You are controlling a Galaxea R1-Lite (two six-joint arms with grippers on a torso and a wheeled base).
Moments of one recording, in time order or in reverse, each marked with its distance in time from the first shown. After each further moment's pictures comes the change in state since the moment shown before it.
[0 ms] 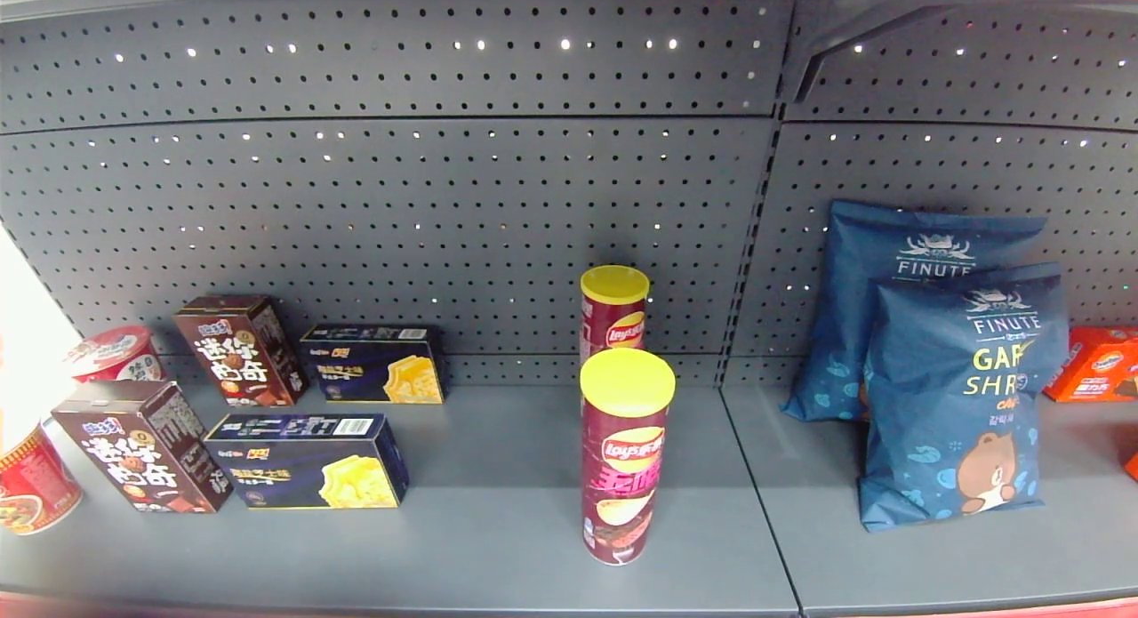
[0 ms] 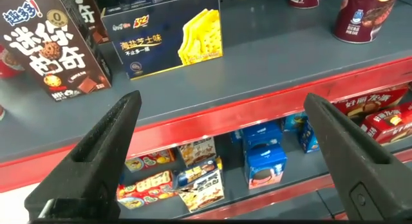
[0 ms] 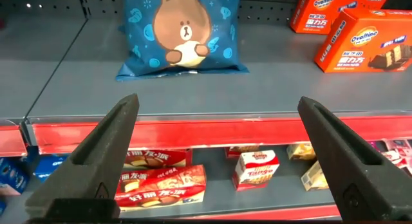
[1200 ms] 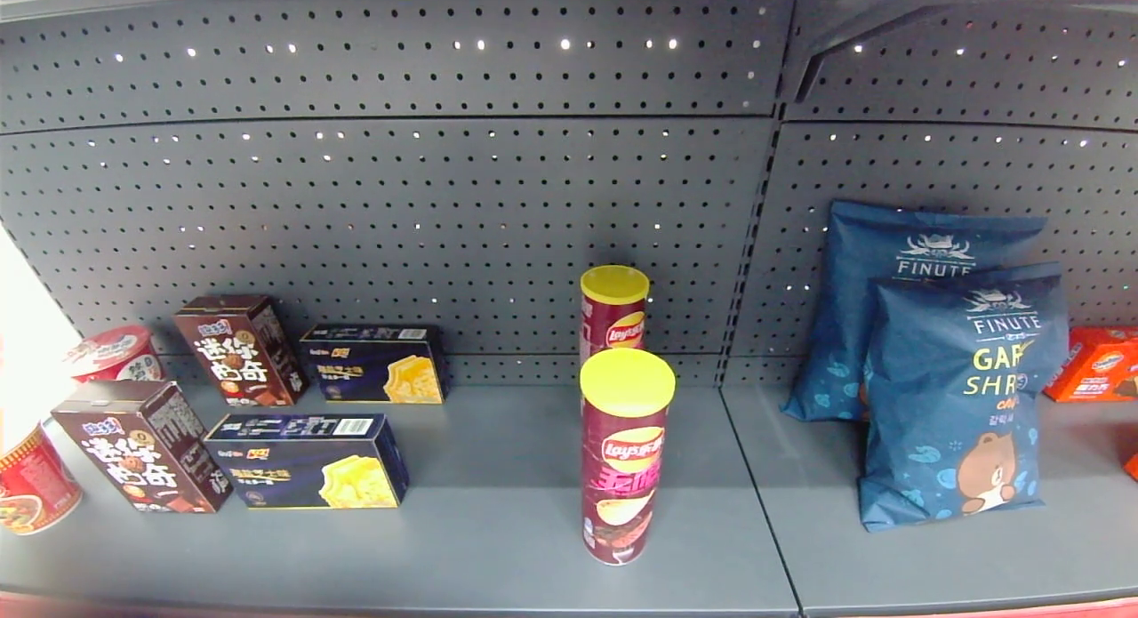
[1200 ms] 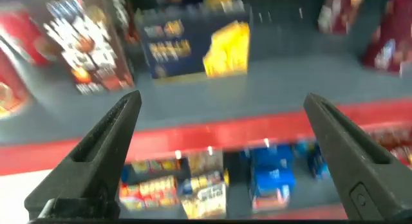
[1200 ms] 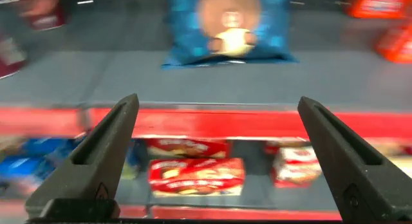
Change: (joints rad) left arm 0.003 0.001 0.047 -0.082 0.099 -0.071; right arm -0.126 0.002 0.018 0.024 0.222 0.085
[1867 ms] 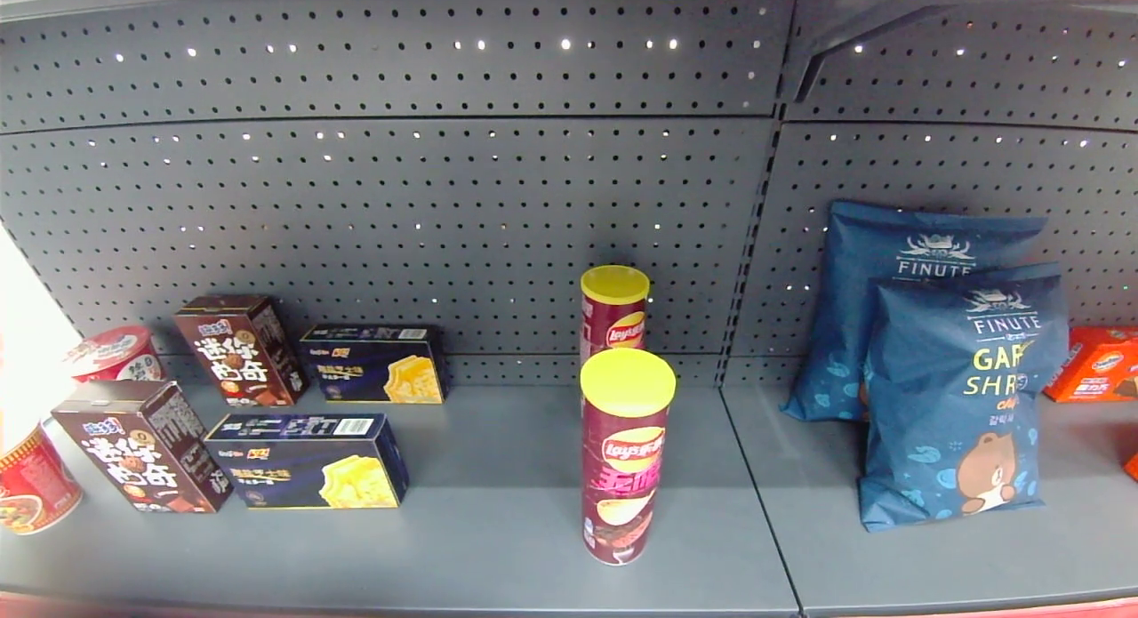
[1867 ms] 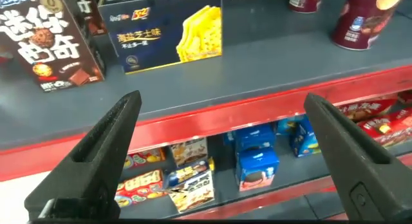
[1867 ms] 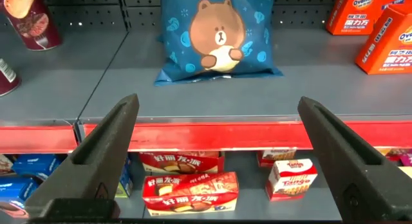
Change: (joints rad) left arm -0.086 0.006 -0.003 0.026 -0.016 -0.003; right arm 0.017 -0.084 0.000 -0.001 0.000 -0.002
